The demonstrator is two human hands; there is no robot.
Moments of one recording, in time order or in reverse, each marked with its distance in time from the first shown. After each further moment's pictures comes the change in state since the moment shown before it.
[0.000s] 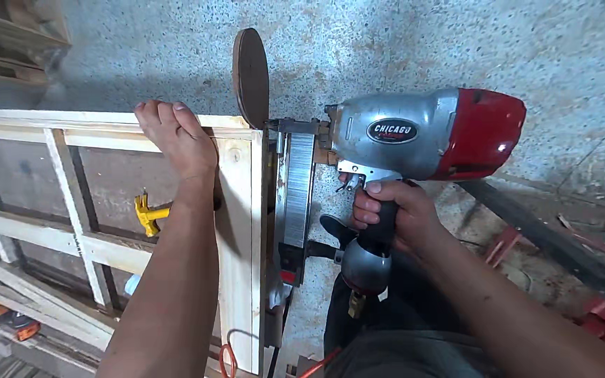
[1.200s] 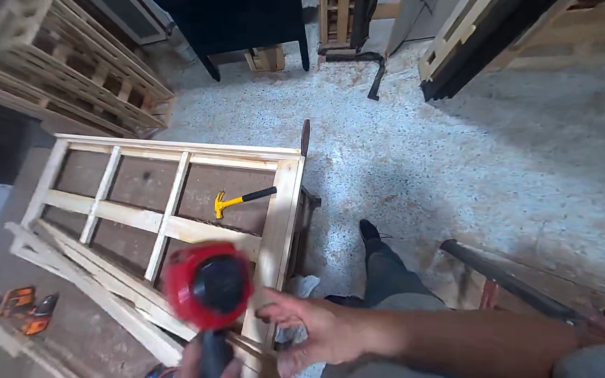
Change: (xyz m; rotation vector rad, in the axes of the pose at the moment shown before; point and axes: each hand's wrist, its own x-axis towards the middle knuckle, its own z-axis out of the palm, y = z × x) left_hand -0.337 0.014 -0.463 -0.799 -0.537 -0.464; right_hand -0.215 0.124 0.205 -0.958 -0.755 0.139
